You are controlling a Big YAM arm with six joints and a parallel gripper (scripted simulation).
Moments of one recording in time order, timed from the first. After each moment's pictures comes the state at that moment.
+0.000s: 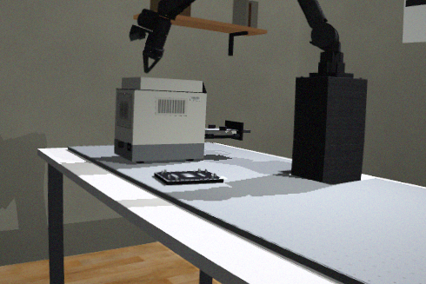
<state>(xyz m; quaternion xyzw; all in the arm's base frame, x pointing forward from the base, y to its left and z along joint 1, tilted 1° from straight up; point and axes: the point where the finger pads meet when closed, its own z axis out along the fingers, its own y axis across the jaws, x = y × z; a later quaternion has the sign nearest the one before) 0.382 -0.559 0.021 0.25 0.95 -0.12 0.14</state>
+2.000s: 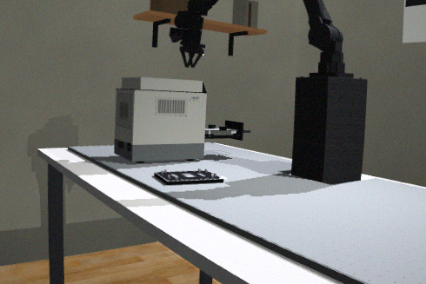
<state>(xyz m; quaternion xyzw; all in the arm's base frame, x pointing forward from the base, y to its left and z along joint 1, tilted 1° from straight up) 0.185 -0.583 0.049 0.49 0.87 -0.06 0.06</state>
